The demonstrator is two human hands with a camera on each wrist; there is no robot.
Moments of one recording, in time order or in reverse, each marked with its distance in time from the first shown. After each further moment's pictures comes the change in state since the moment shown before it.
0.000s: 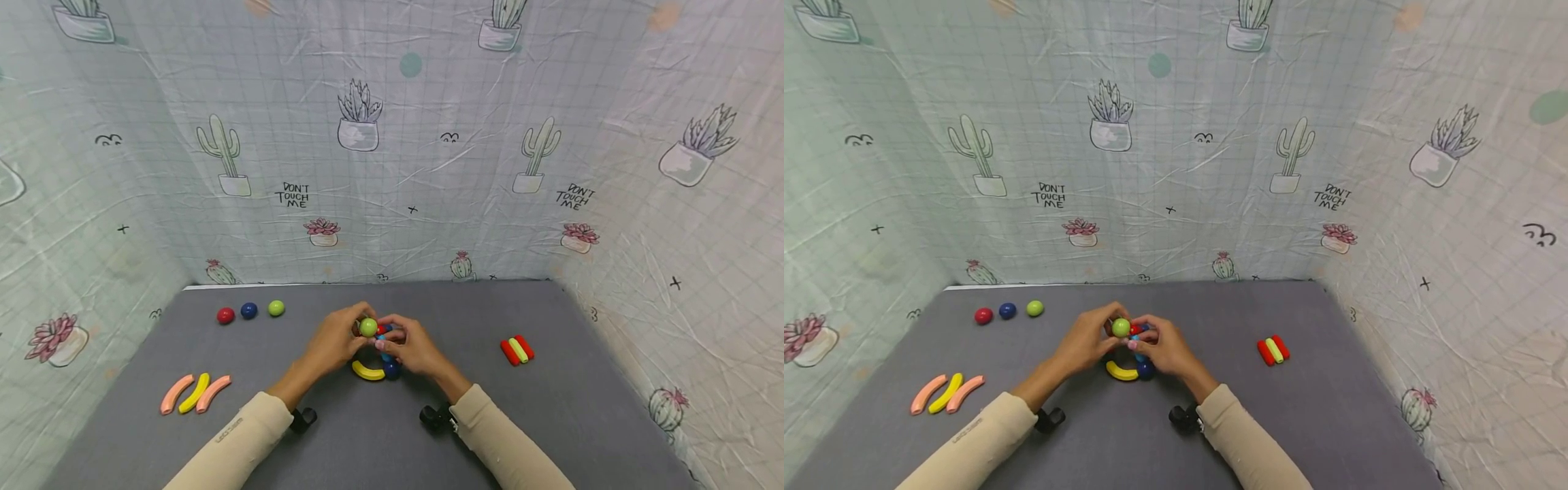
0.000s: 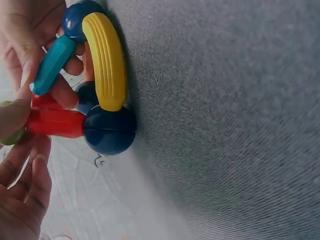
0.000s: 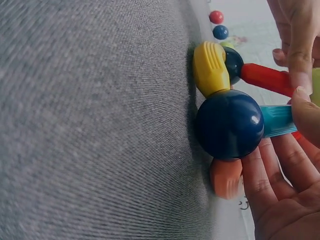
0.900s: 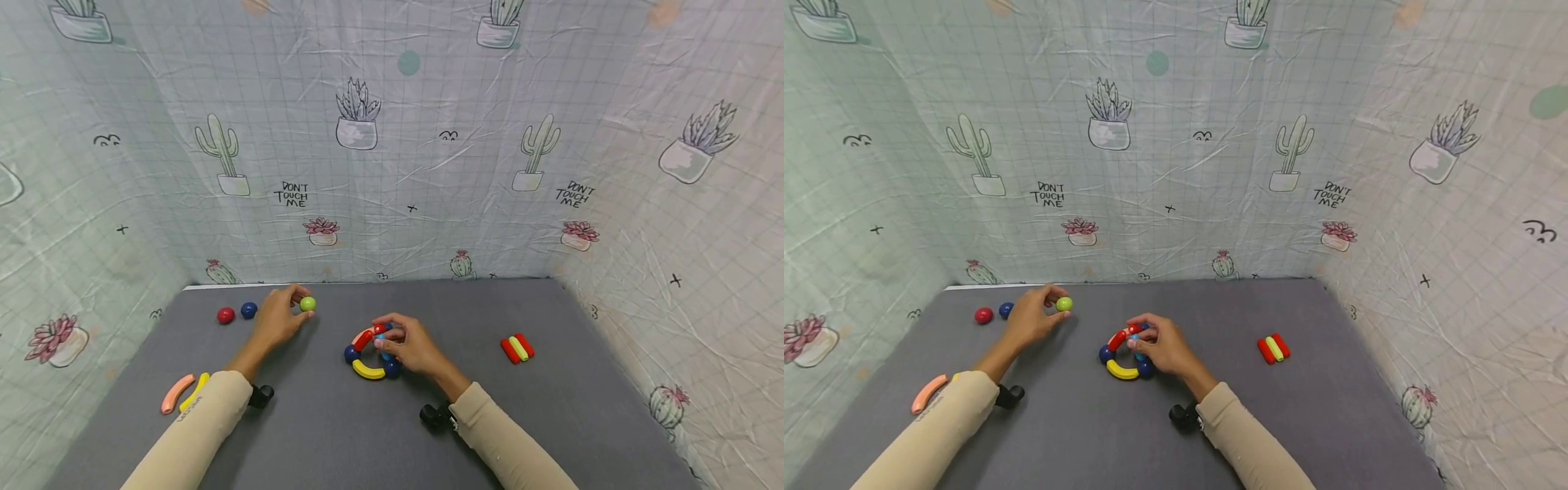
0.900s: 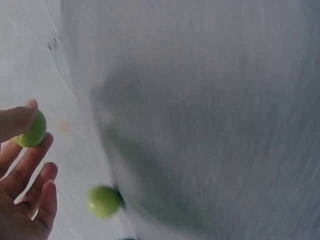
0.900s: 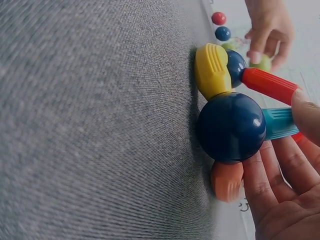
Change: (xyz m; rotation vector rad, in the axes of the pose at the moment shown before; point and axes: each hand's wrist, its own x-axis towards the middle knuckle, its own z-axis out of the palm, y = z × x) left_hand -0.004 -0.096 -0.061 0.167 0.132 -0.277; right_hand -0.001 -0.003 0.001 -0.038 0.029 0.035
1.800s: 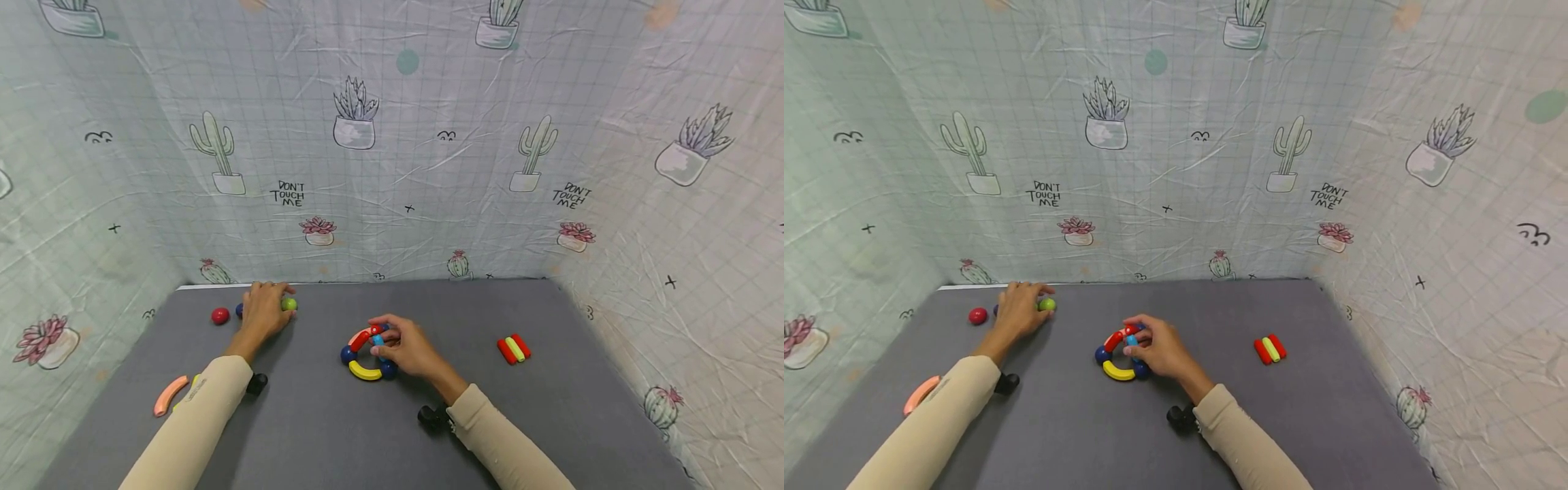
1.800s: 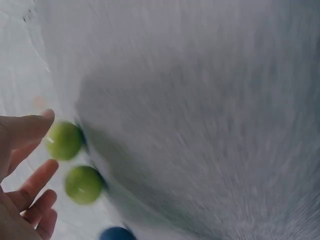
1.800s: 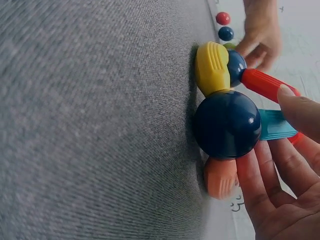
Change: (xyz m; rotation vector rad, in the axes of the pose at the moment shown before) left_hand 0.023 -0.029 0.001 0.250 -0.055 -0.039; right_hand -0.002 -0.003 0.001 -0.106 -0.014 -0.045
